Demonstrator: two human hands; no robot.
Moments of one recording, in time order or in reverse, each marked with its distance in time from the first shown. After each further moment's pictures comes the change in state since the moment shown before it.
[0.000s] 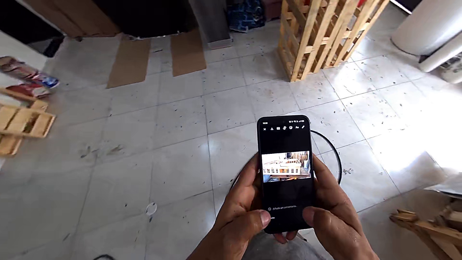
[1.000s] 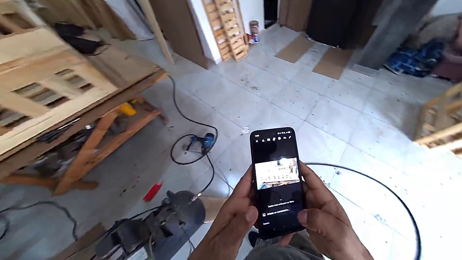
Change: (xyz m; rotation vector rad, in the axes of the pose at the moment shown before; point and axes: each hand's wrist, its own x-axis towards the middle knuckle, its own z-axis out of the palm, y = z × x) left_hand -0.517 0.043 0.162 0.409 0.727 0.532; right_hand -0.192 0.141 0.337 0.263 -0.838 0.546
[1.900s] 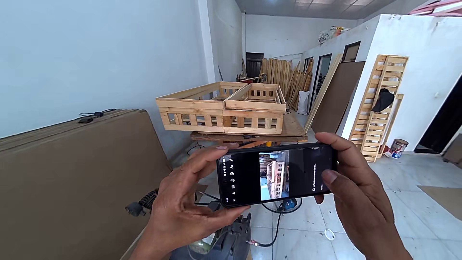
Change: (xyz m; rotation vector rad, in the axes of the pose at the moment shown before) left_hand -0.217 0.266 0.038 1.855 0.900 0.812; right_hand 0.183 -0.022 0.267 -0.408 -0.773 -0.444
